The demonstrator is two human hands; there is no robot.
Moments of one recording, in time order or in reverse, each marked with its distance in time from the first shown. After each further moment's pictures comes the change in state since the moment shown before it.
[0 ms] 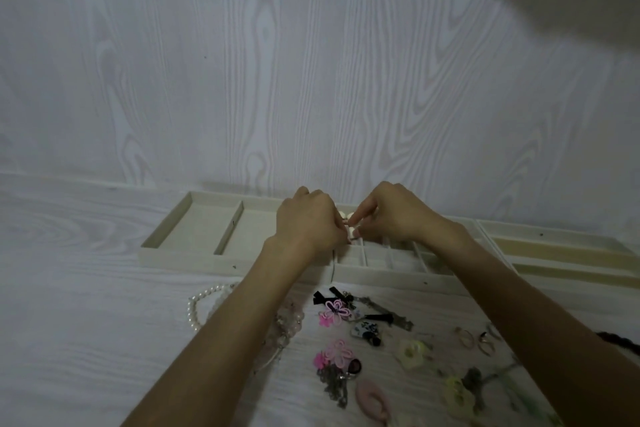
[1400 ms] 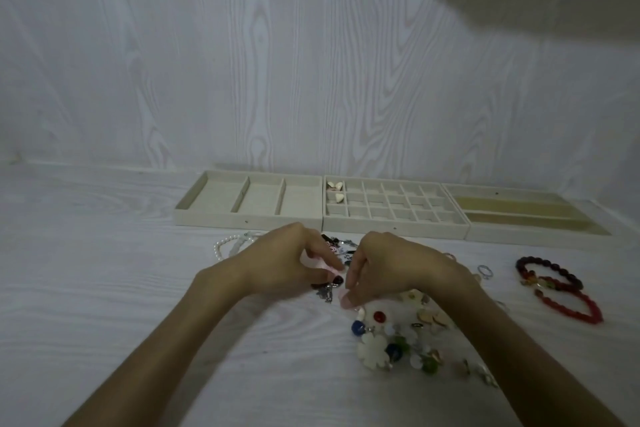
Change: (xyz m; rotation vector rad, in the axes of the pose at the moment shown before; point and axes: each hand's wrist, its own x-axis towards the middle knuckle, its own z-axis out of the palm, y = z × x) left_hand -0.131 -0.002 -0.031 -0.272 -0.321 0.283; right_hand -0.148 -0.042 0.018 -0.052 -0.364 0.054
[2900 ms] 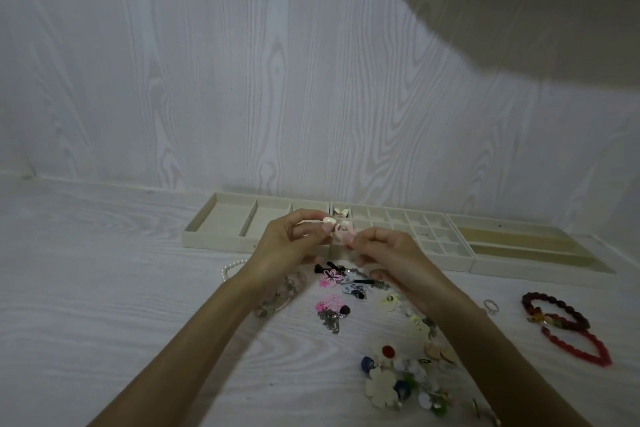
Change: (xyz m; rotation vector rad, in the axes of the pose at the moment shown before) left_hand 0.010 0.007 -0.012 -0.989 0.436 -0.128; right_hand 0.015 0.006 -0.005 1.096 0.341 -0.036
